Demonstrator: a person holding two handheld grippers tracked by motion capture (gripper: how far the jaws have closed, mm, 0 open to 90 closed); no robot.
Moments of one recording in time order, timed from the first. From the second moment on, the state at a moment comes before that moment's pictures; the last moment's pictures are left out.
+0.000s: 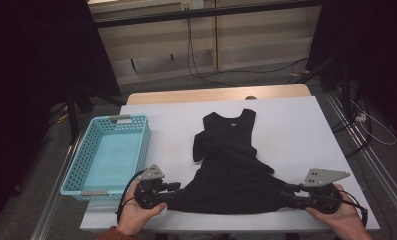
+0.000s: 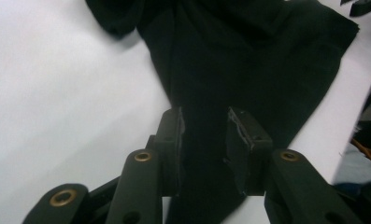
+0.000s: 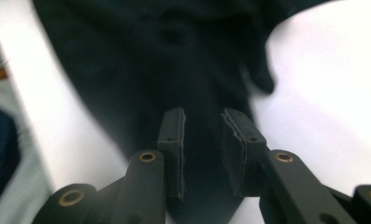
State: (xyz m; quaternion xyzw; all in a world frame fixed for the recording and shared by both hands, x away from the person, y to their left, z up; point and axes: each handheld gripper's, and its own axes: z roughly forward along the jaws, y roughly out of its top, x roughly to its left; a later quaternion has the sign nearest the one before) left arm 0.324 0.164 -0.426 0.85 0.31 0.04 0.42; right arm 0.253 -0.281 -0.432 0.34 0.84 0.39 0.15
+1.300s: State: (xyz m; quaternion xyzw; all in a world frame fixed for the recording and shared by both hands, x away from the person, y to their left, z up) left arm 0.350 0.122 -0.451 0.89 0.27 0.03 0.37; right arm 0.303 -0.225 -0.453 0.30 0.88 0.35 0.14
